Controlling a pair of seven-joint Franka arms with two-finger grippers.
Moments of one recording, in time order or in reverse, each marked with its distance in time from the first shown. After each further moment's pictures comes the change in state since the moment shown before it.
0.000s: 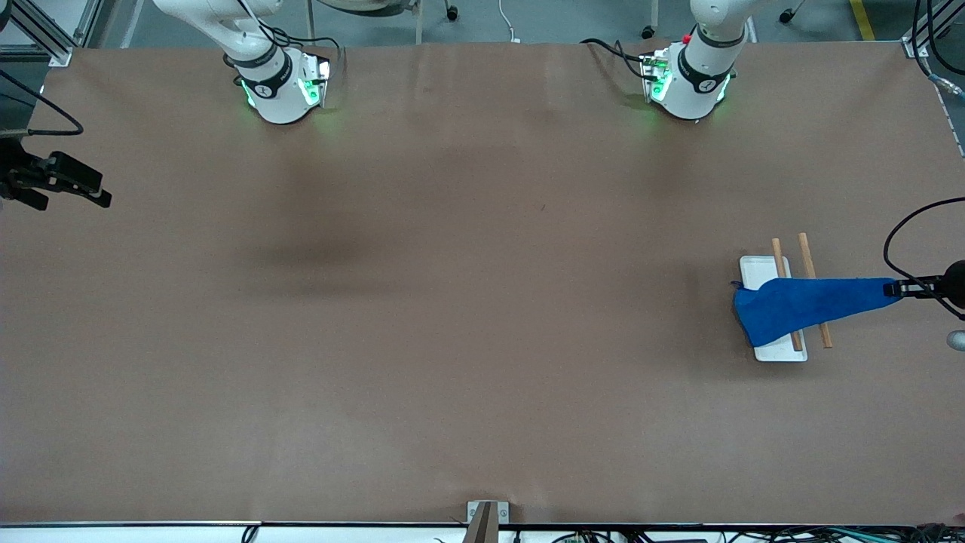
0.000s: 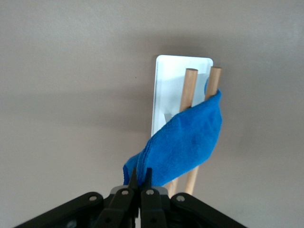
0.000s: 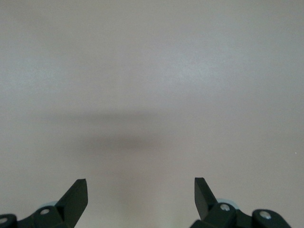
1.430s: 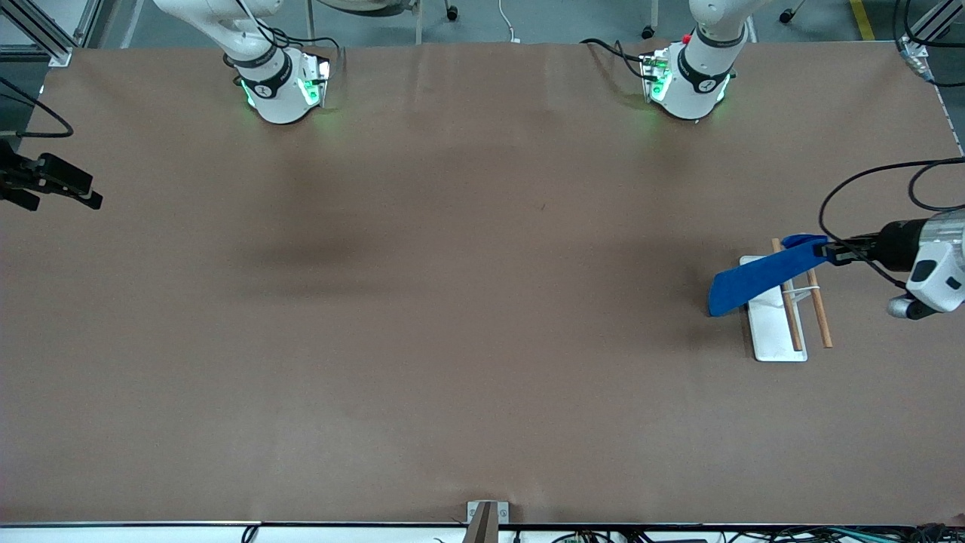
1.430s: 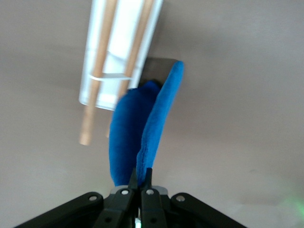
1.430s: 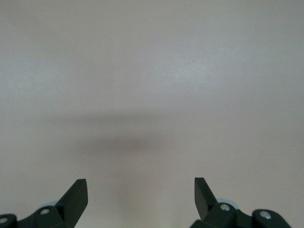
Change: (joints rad) left arm -0.008 -0.191 -0.012 -0.232 -0.236 -0.095 -0.243; right arm -0.013 0.002 0.001 0.000 0.001 0.006 0.000
